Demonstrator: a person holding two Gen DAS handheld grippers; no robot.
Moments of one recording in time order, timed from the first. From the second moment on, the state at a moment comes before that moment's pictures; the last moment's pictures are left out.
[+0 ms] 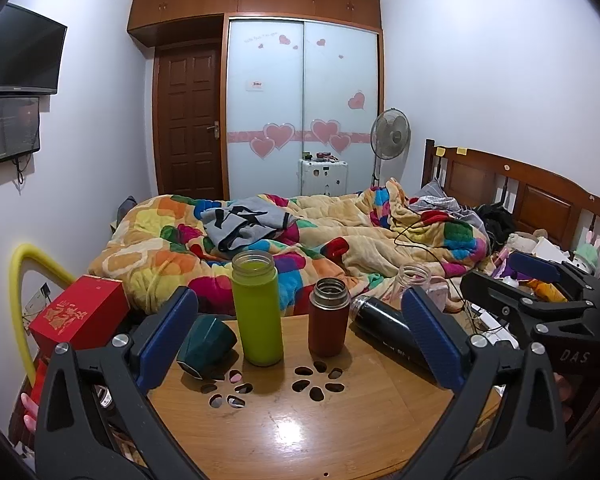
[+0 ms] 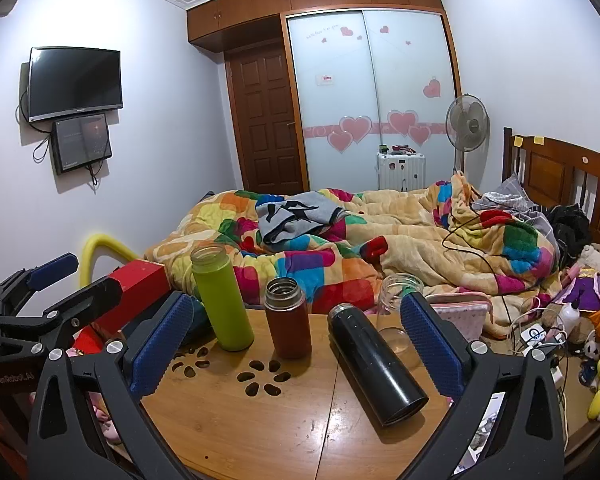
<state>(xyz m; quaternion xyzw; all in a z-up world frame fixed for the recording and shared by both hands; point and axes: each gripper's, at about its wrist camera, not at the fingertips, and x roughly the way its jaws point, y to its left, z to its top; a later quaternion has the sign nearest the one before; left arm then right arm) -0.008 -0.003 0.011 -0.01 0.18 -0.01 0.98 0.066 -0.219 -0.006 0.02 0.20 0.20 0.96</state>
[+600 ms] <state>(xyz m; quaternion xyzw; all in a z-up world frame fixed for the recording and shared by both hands) 0.139 0.046 -0.072 -0.01 0.30 0.00 0.95 0.103 -0.223 -0.058 0.02 0.25 0.21 0.95</state>
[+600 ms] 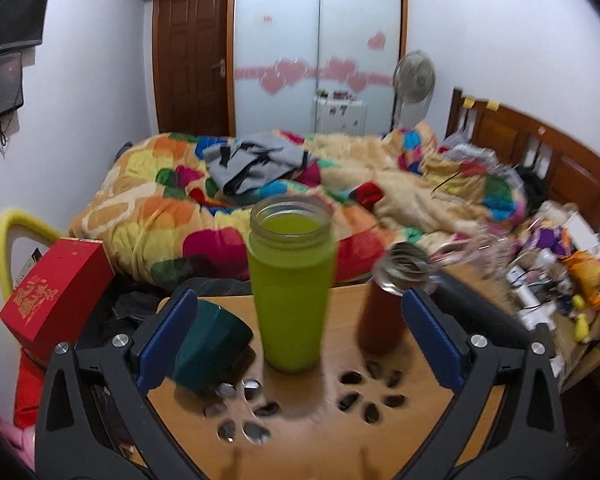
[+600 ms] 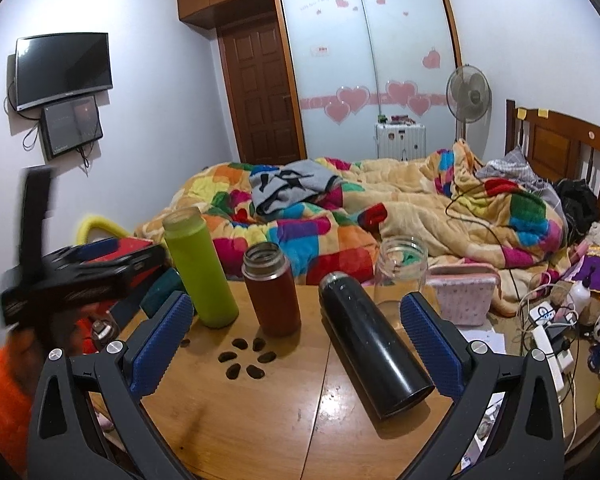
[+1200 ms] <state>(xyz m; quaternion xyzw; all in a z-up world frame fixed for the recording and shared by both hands) 0.160 0.043 -0.095 -0.03 0.34 -0.05 0.94 0.124 -0.199 -0.121 -0.03 0.30 0.24 0.92</state>
